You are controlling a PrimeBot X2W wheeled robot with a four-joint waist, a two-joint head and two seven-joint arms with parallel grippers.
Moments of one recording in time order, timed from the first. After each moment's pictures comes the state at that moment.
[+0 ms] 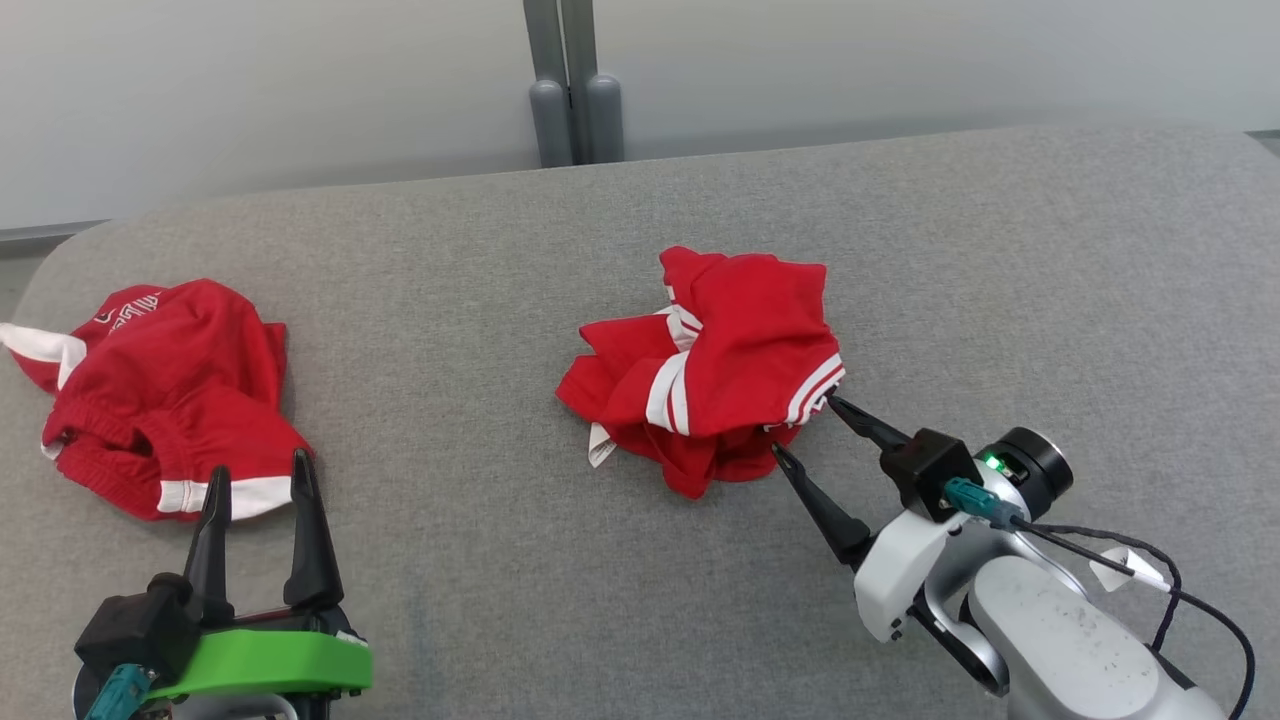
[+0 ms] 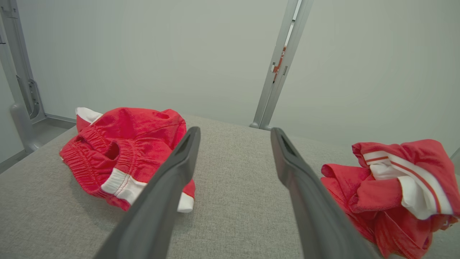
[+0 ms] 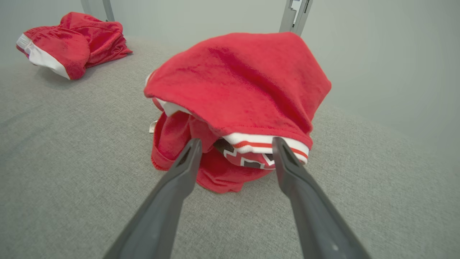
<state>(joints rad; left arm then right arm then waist) 0.00 0.06 0.03 0.10 -0.35 -0.07 -0.26 -0.39 -0.28 0.59 0.42 0.25 0.13 -0.19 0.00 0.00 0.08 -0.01</state>
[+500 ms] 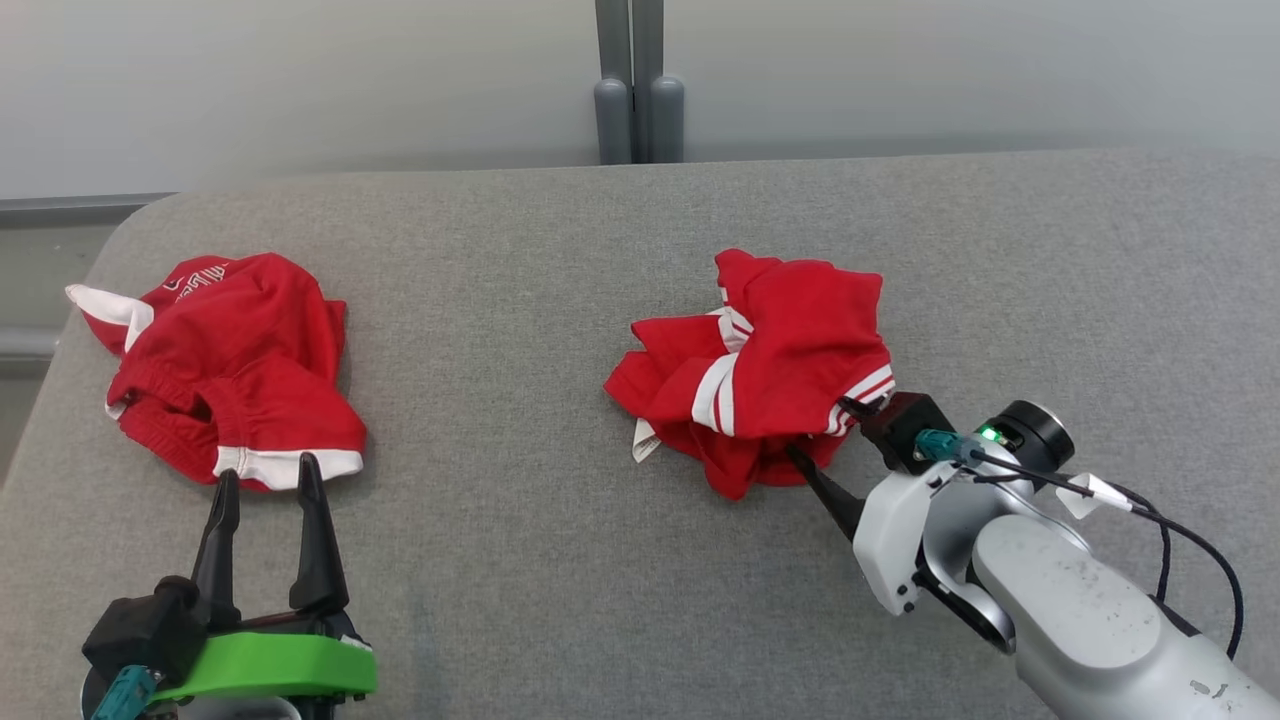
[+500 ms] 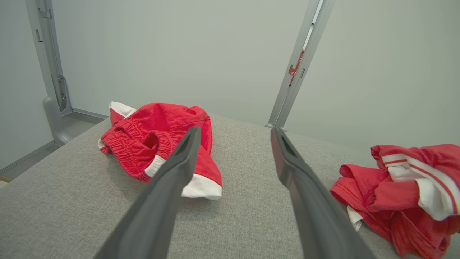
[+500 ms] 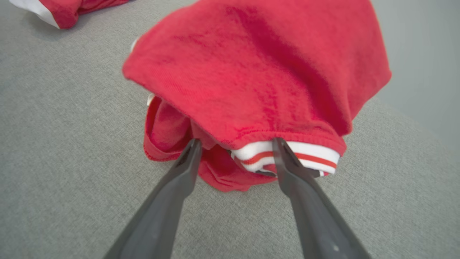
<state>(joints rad) 0.00 0.05 0.03 0.12 -0.35 -0.08 -0.26 -0.51 -0.32 0.70 0.52 0.32 0.13 -0.01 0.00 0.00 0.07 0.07</state>
